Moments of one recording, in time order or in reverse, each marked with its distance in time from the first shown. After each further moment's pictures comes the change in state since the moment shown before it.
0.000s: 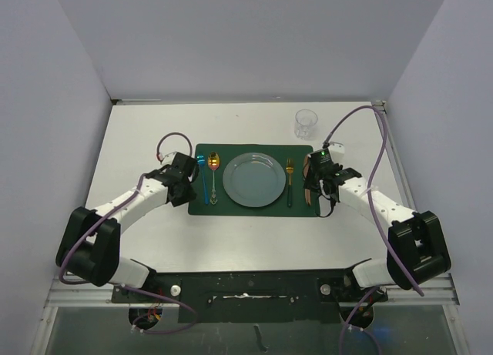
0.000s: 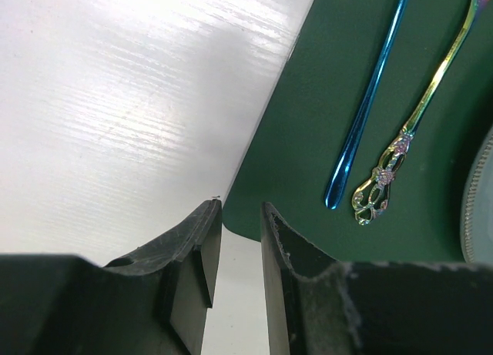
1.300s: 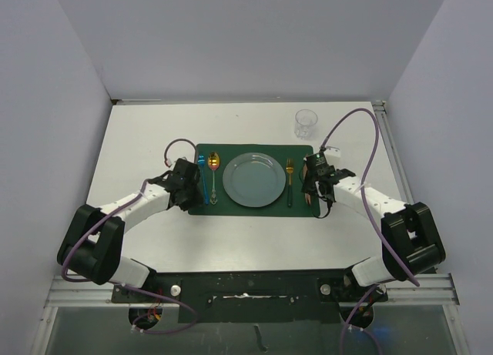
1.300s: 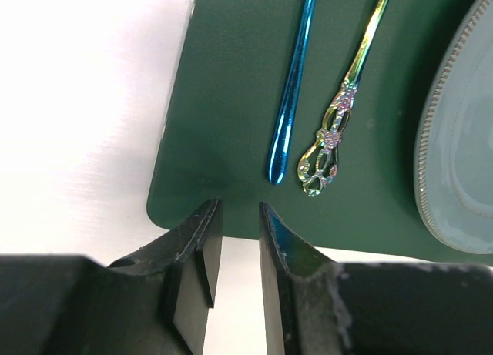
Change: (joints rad) left arm -0.013 0.020 -0.090 0.178 0.204 -0.019; right arm 0.008 0.063 -0.019 0.019 0.002 0.026
